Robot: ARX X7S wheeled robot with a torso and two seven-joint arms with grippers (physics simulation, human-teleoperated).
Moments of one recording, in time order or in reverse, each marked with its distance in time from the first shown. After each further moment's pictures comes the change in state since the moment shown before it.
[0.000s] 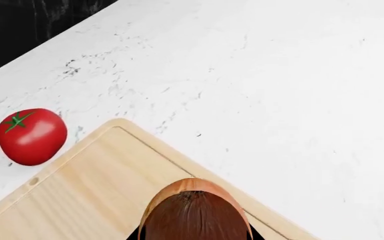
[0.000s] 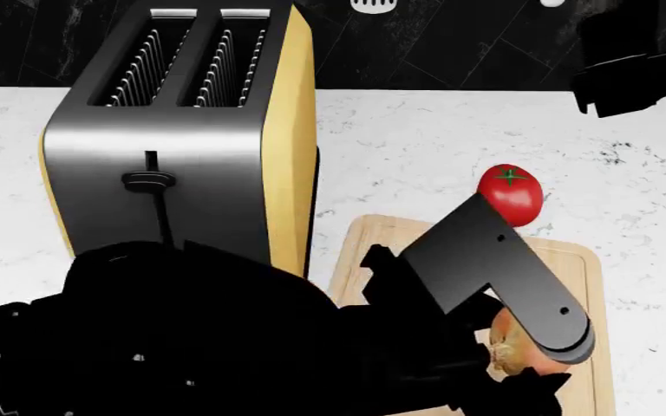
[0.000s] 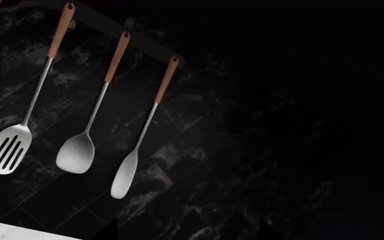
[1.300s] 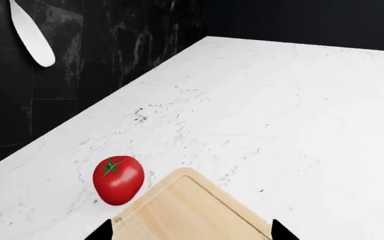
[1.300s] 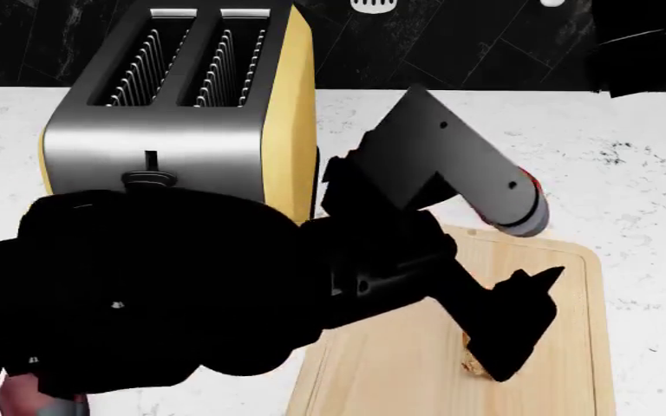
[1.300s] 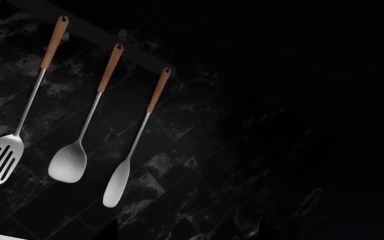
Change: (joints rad) left arm -0.170 -0.060 0.217 -0.061 -0.117 0.322 -0.007; right arm 0.057 0.014 -0.019 -0.026 0.001 0.055 -0.004
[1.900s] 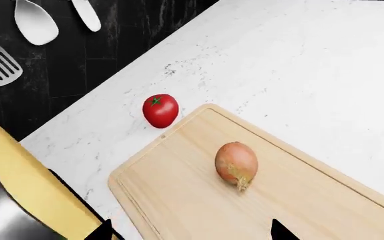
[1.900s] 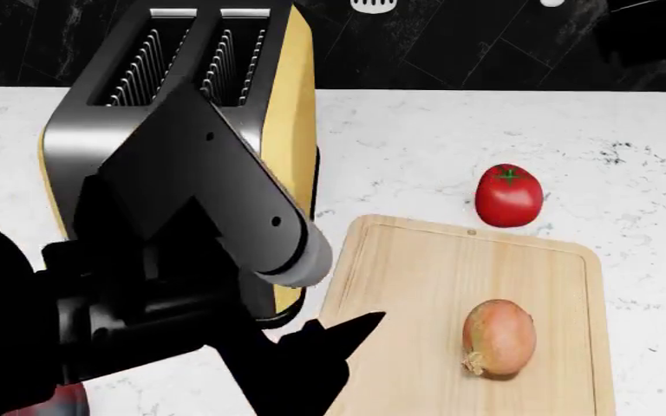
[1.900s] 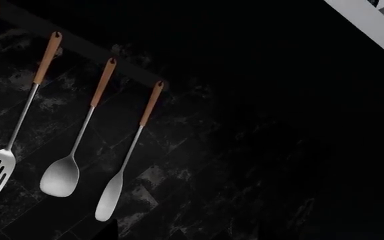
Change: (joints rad) left arm -0.225 -0.461 -0.052 0.562 -0.283 -0.227 -0.197; right arm 0.060 0.004 -0.016 0.018 0.000 0.005 -0.005
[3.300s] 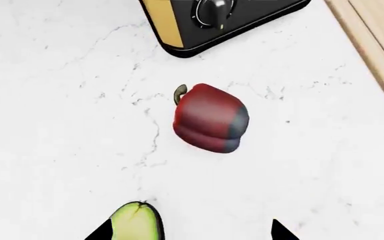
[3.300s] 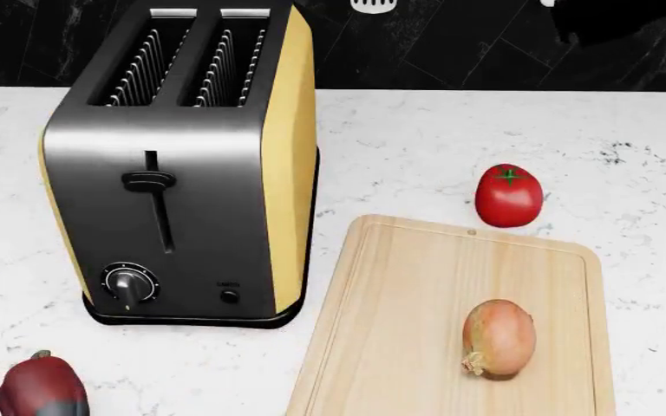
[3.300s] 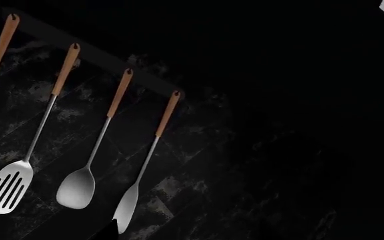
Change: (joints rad) left arm -0.144 -0.824 0.075 0.386 -0.532 -0.386 -0.444; right arm 0.031 -0.054 -0.037 0.106 0.010 -0.090 0.022
